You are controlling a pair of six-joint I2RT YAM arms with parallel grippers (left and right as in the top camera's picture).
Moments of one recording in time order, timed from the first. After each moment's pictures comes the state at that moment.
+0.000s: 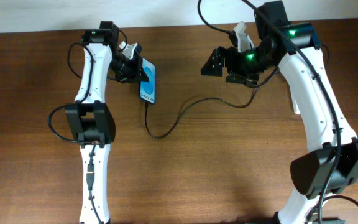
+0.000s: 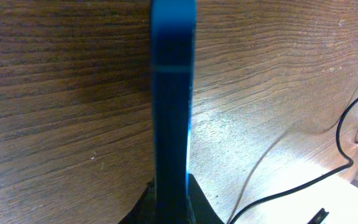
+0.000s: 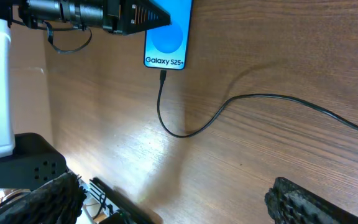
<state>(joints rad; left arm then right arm) -0.06 2.81 2.75 -1.50 0.60 -0.02 0.15 1.91 1.98 -1.29 -0.65 0.23</state>
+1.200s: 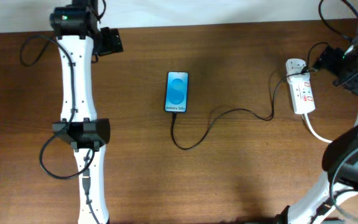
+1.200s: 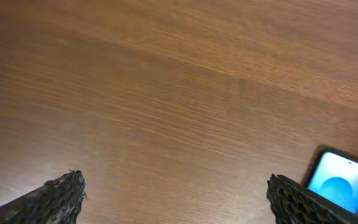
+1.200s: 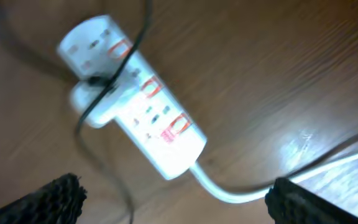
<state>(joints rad) -0.04 2.65 3.13 -1.67 -0.09 -0.27 -0.40 2.03 1.98 -1.21 0.06 0.32</state>
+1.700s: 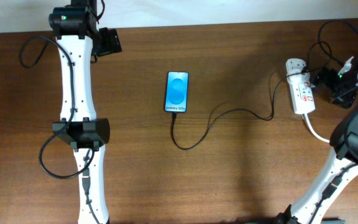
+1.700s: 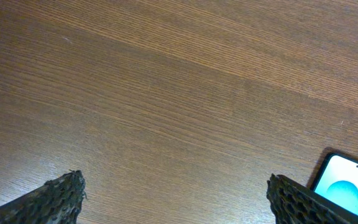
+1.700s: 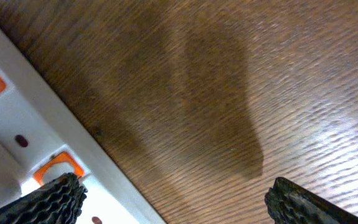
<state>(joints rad) -0.04 2.65 3.13 -1.67 -0.10 -0.27 -0.54 2.37 1.98 -1.02 -0.18 0.16</state>
